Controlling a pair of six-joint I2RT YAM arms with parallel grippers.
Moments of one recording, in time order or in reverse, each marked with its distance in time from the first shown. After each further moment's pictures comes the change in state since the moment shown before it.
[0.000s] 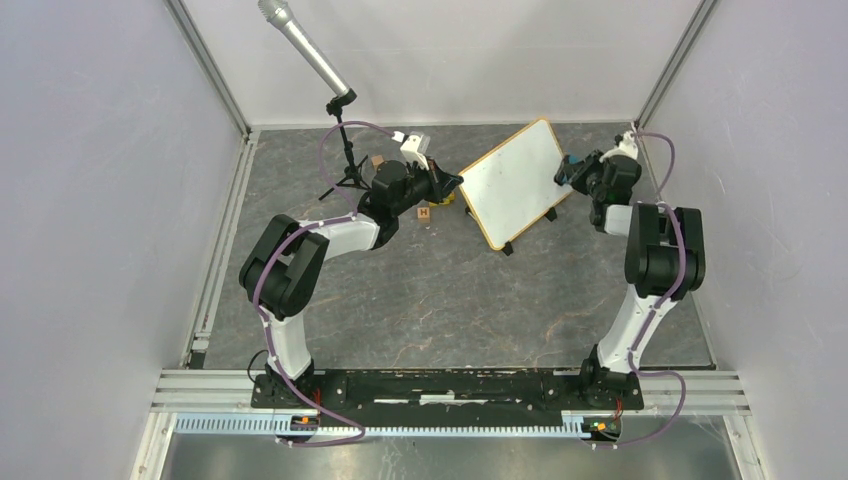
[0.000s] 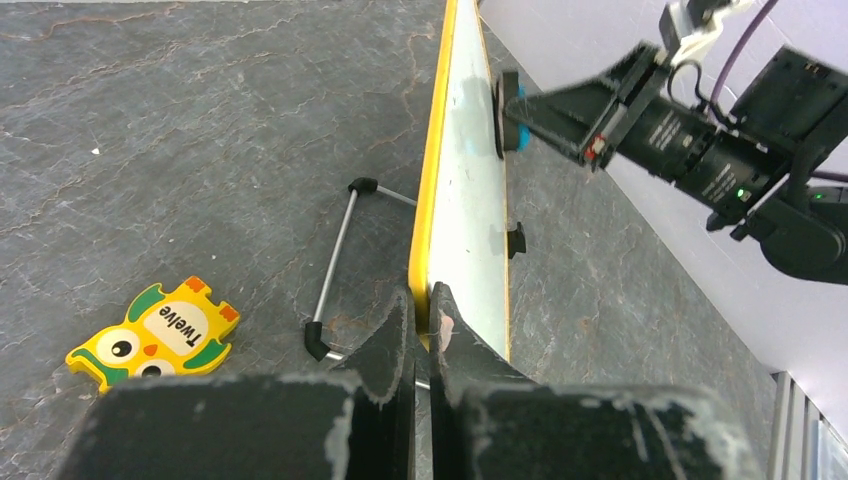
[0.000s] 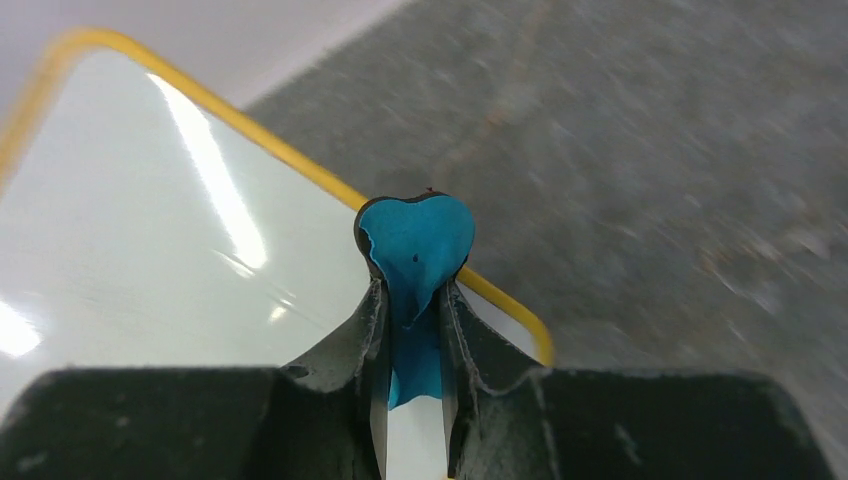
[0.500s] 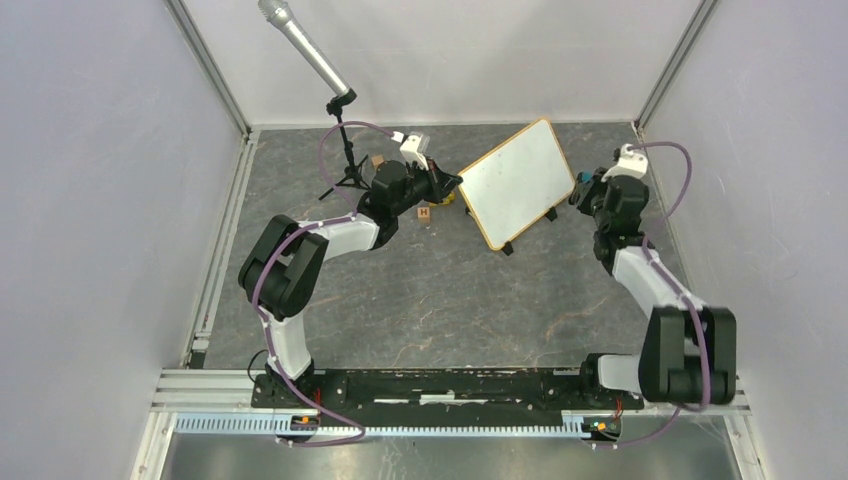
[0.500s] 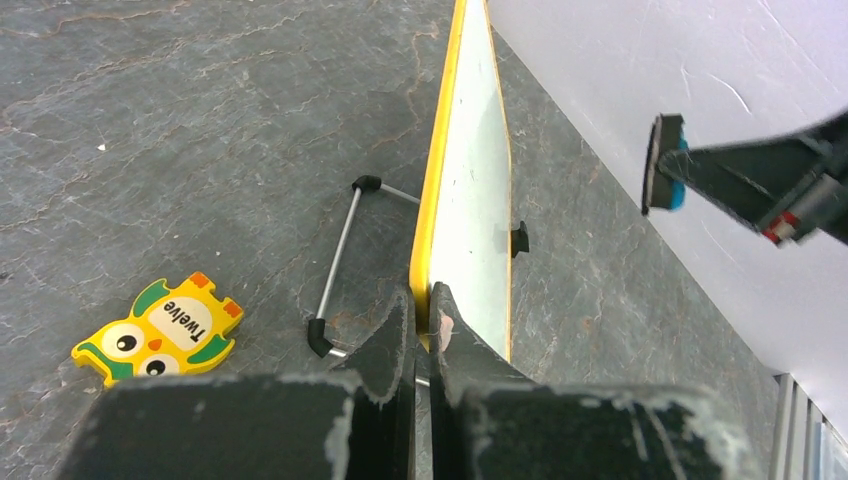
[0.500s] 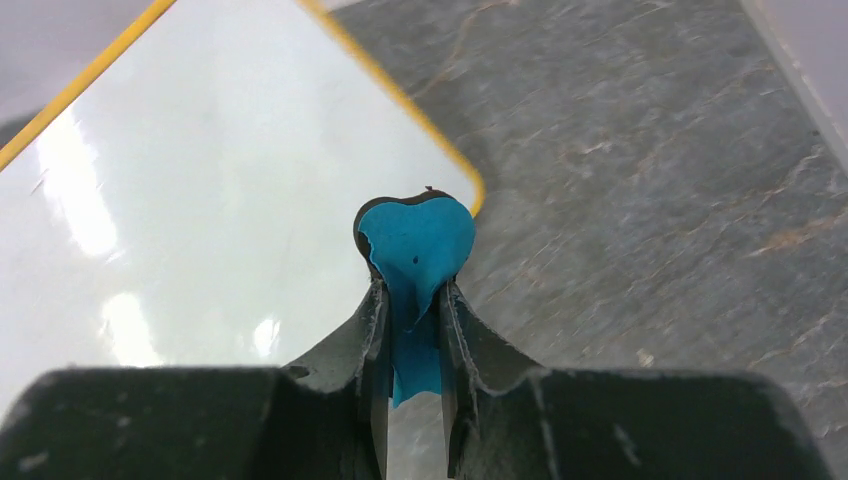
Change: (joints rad) left arm 0.000 -0.003 -0.003 -0.004 -0.009 0.001; right arm 0.055 -0.576 -0.295 -0.332 0.249 -0.244
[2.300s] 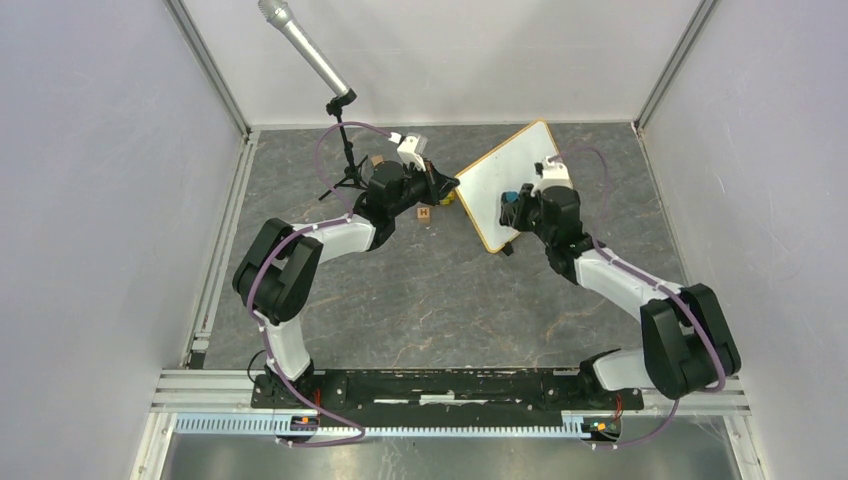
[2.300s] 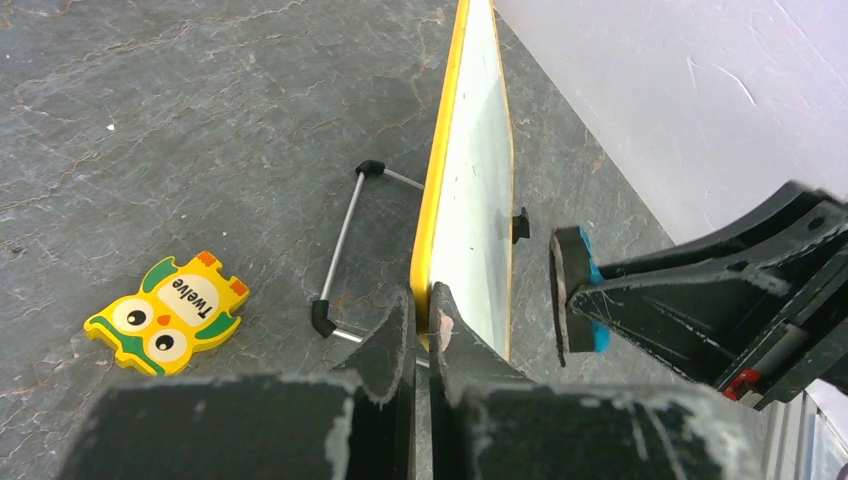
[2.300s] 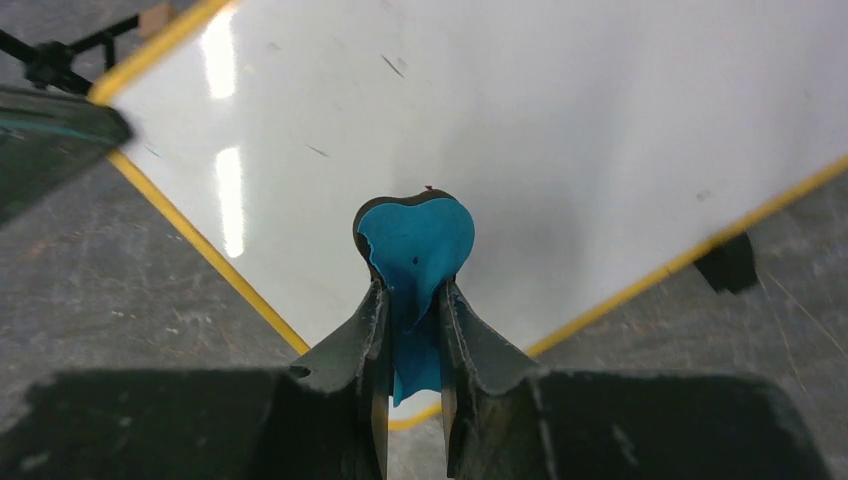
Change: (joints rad) left arm 0.005 -0.040 -0.022 -0.048 0.002 0.001; right arm 0.425 -0.016 -0.080 0.003 0.021 0.067
